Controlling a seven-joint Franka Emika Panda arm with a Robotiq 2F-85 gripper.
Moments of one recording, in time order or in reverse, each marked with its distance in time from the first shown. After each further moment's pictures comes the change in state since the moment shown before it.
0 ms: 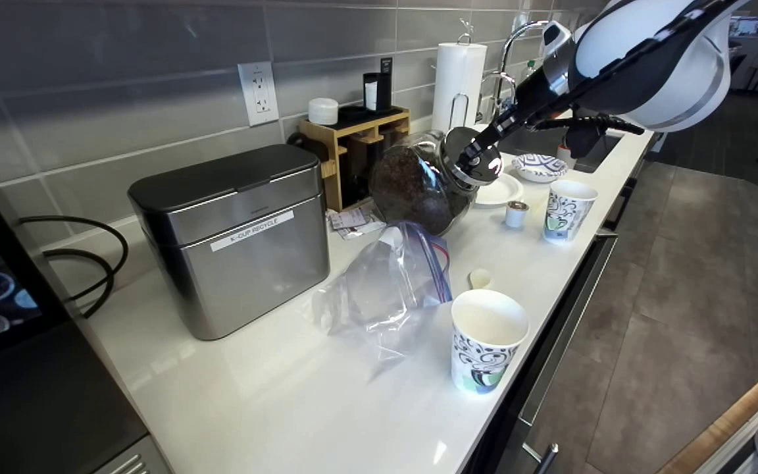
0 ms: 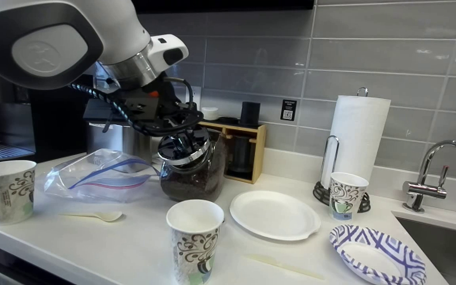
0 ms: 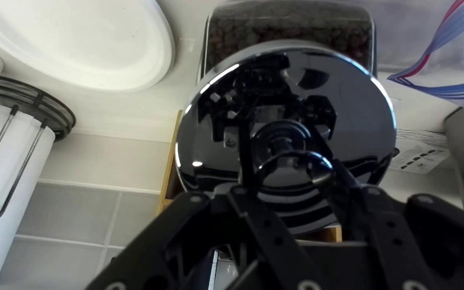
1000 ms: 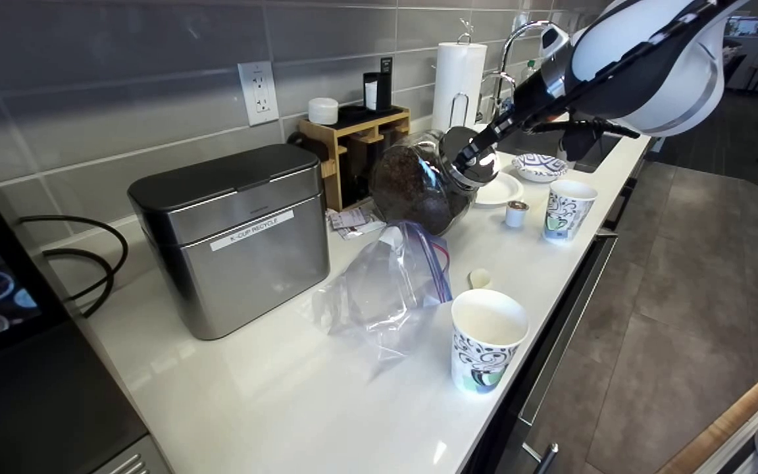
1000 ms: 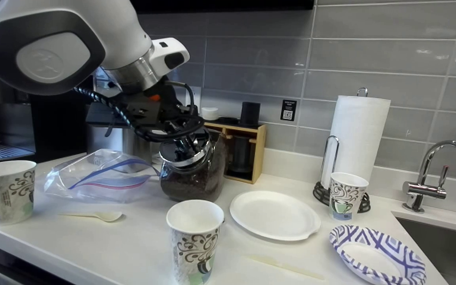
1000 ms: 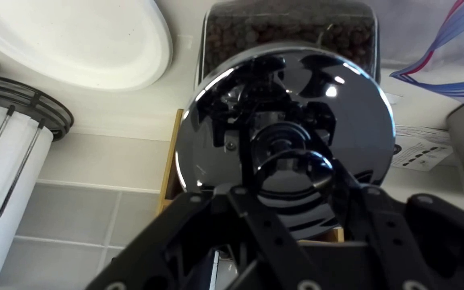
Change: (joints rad) arm 0.164 0.013 -0.163 0.004 -0.003 0.035 -0.002
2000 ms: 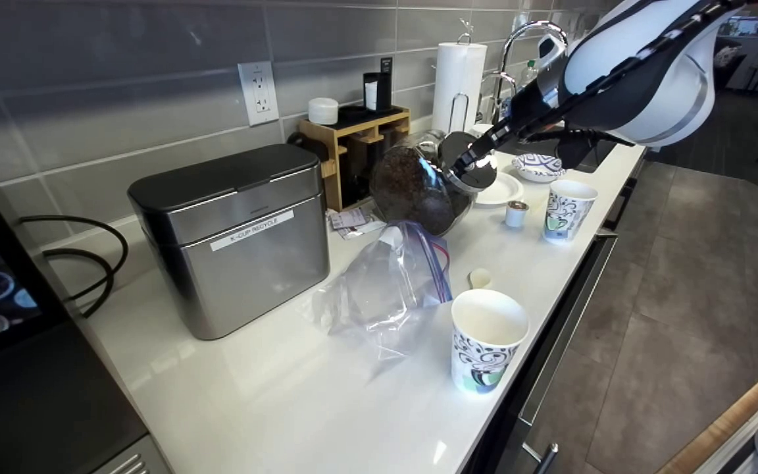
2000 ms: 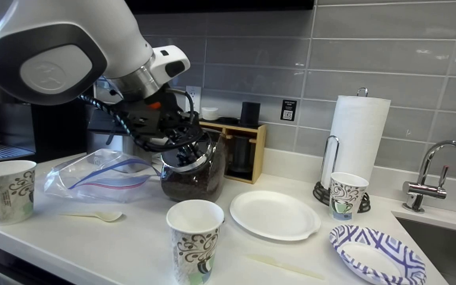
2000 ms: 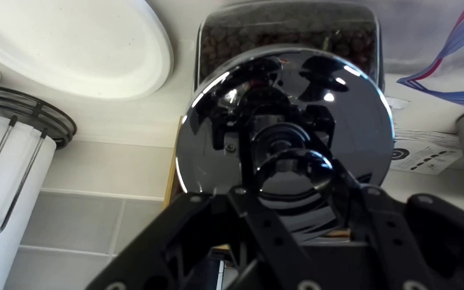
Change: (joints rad) arm 0.183 0.029 -0.182 0.002 -0.002 0.044 0.016
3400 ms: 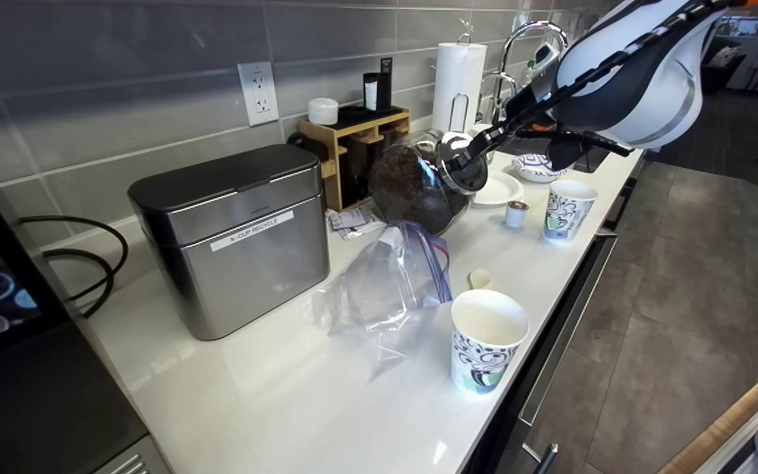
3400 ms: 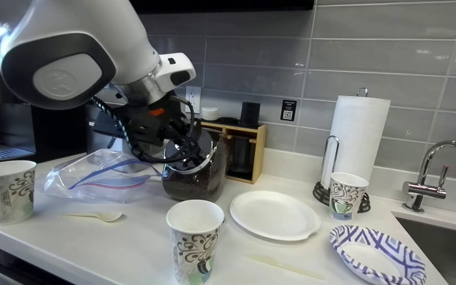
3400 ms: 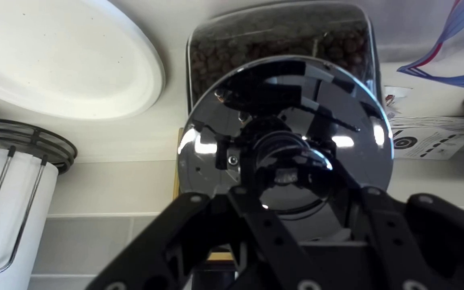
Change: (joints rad) arm 0.346 -0.002 -0.357 0.026 -0.011 0.001 0.081
